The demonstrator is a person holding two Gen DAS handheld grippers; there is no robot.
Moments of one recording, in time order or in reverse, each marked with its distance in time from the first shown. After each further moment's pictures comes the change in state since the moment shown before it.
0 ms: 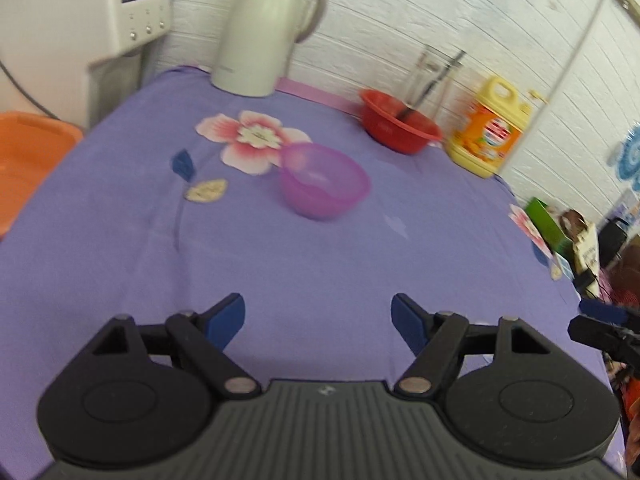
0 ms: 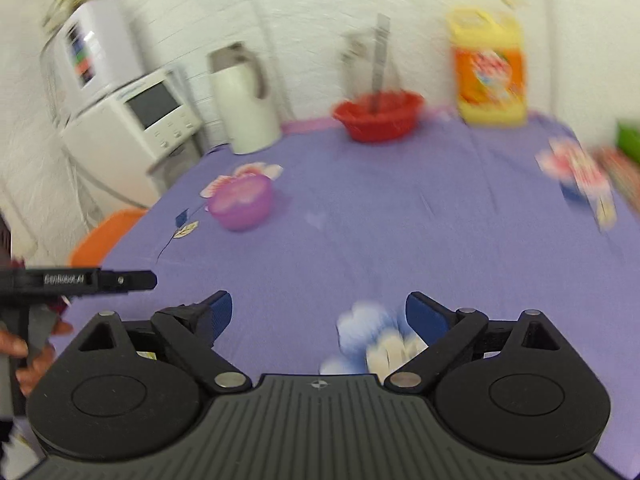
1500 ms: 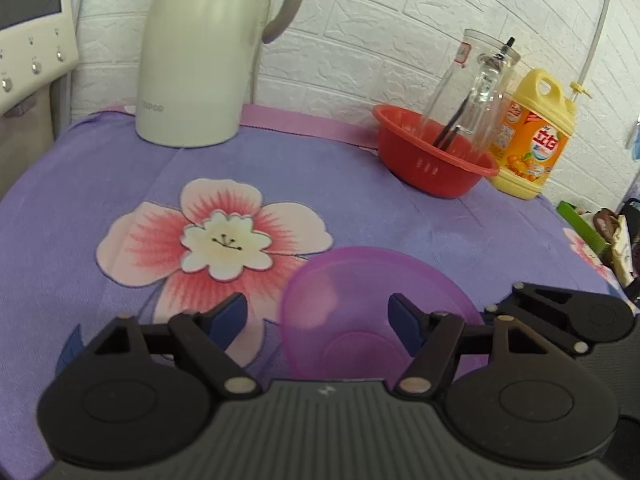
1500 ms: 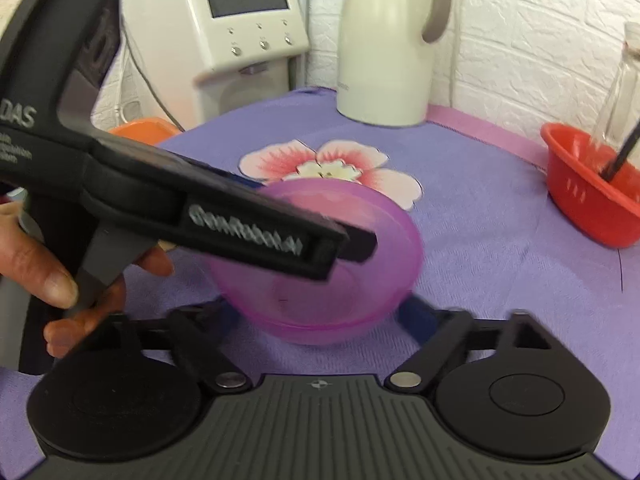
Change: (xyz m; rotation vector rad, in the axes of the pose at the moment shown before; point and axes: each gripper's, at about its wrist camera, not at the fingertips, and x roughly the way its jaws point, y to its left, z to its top) left arm 0.195 0.032 0.105 0.157 -0.026 -0.084; right arm 0.267 0.070 0.071 -0.384 0.107 0.208
